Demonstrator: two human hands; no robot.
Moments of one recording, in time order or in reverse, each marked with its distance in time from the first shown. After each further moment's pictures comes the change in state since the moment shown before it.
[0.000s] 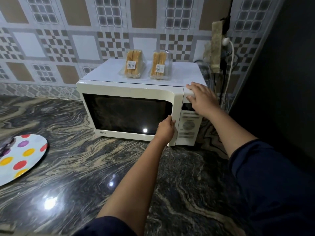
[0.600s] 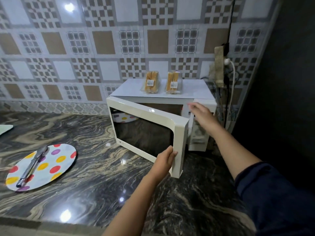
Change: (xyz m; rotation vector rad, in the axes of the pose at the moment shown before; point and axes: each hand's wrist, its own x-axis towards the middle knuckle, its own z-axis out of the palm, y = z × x) left_hand -0.115 -0.060 -0.045 -0.101 -0.058 0.215; right_hand -0.061 -0.082 -0.022 0.857 -0.055 0.187
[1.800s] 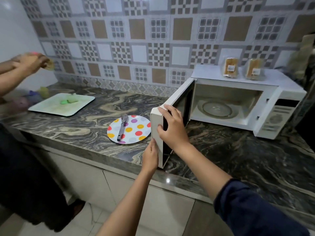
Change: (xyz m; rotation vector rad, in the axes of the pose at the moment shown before) left_hand -0.228 -0.078 -0.243 -0.241 0.545 -0.474; right_hand -0.180 -0.134 0.353 -0.309 -0.036 -0.498
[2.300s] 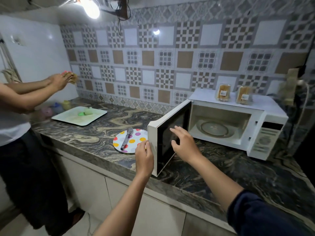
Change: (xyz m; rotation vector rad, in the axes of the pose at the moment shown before) left_hand -0.052 0.059 0.001 0.184 0.381 0.344; right_hand -0.033 0.012 -0.090 -0.022 -0.261 0.068
